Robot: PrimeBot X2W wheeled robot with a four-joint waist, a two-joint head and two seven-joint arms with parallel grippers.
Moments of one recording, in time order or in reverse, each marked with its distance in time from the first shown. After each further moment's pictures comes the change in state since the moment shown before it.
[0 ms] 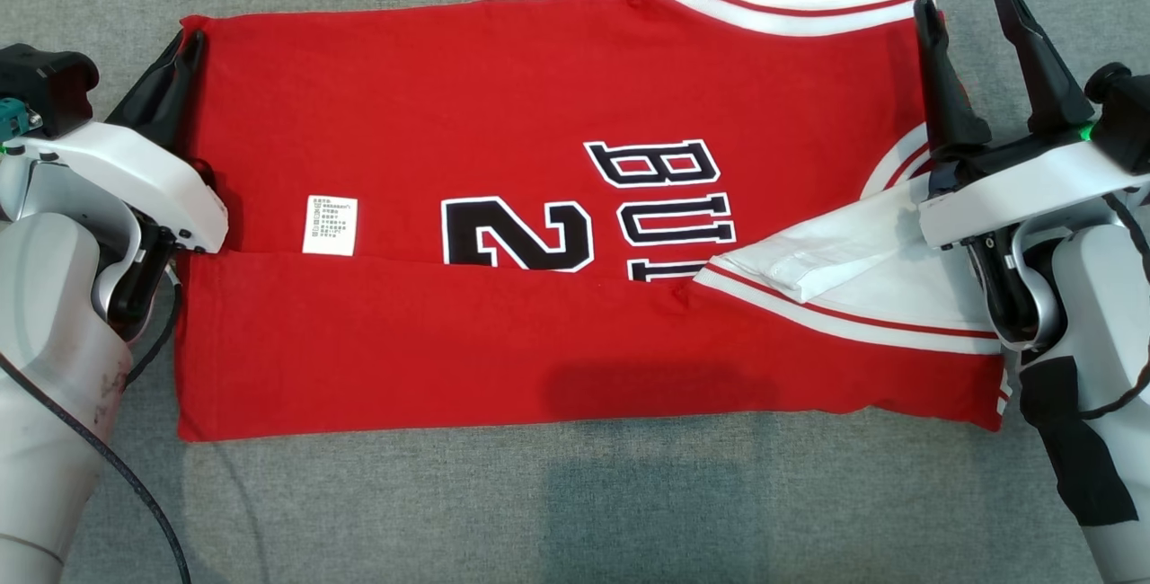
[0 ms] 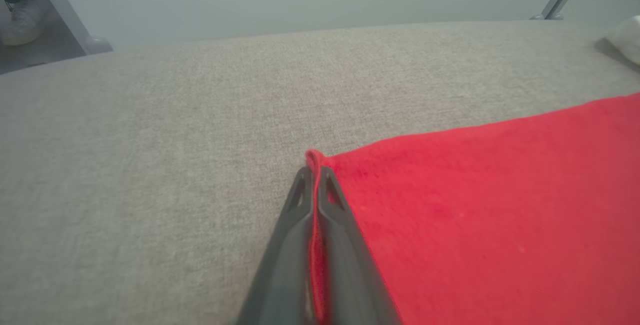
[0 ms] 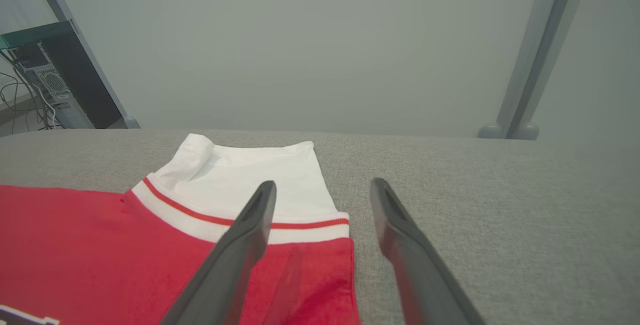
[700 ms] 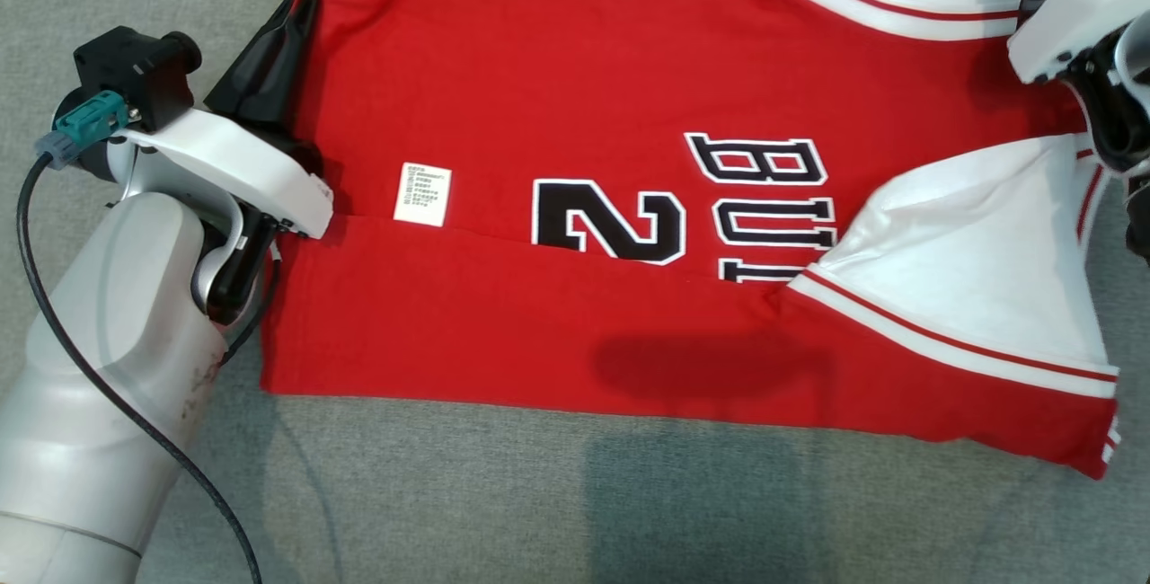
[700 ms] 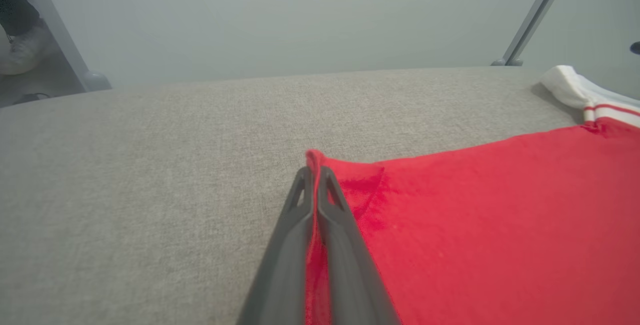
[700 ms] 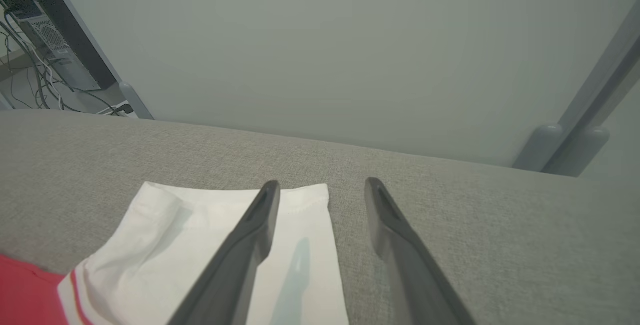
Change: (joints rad) left arm 0.001 -0.086 -0.043 -0.121 -0.008 0.000 -0.084; right arm -0.378 -0.141 0.204 0.284 0.187 0.000 0.180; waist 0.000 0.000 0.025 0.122
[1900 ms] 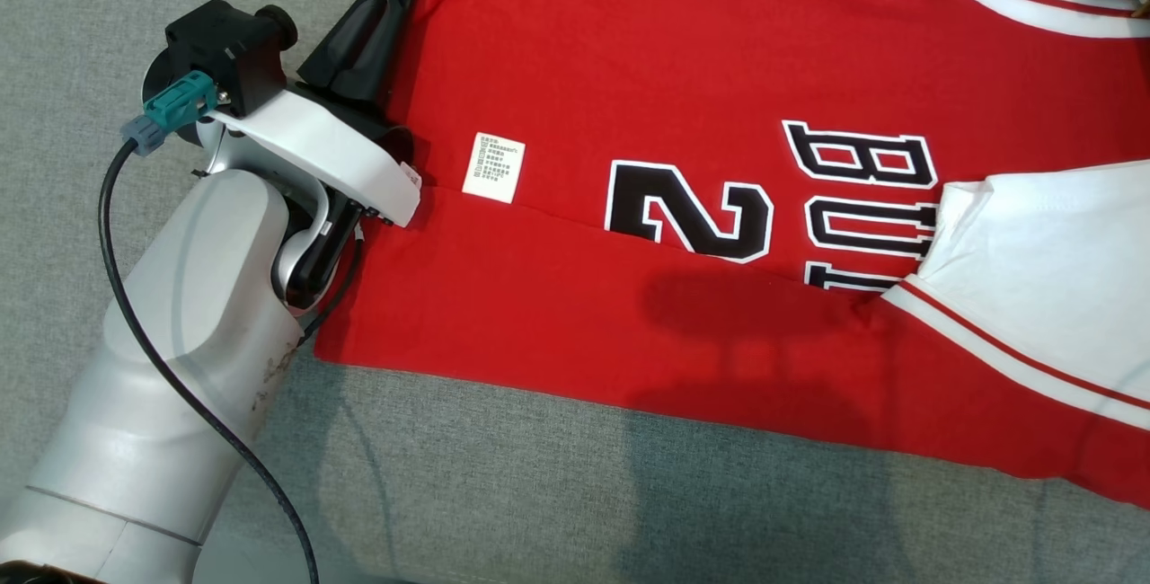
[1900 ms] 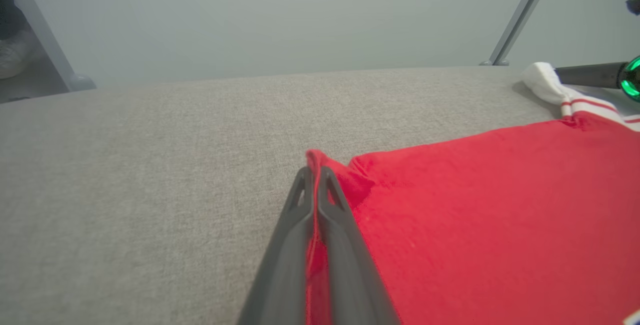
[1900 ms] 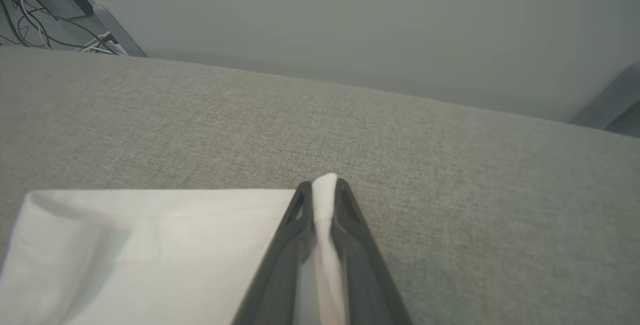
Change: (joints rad) left arm -0.022 -0.086 -0.029 -0.092 0.027 0.000 -0.006; right arm -0.261 -0.082 0.266 0.229 0.232 0.000 0.198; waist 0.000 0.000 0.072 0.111
